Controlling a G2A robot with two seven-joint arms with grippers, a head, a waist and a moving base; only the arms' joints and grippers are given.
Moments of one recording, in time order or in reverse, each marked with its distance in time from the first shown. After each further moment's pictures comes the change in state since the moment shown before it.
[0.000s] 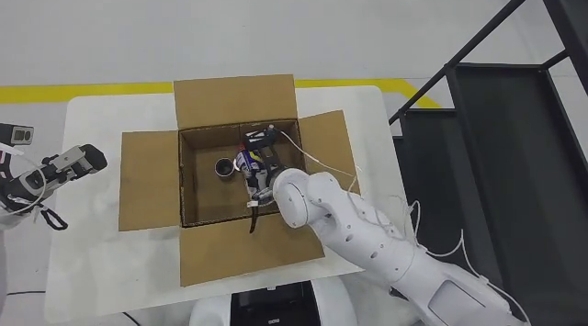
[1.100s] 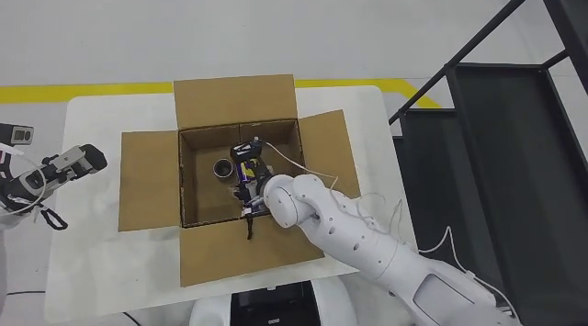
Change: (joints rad) left arm 0.000 0.000 0.000 0.000 0.000 0.000 0.000; right arm 0.063 -0.076 -0.076 0.272 0.081 -0.133 -0.084
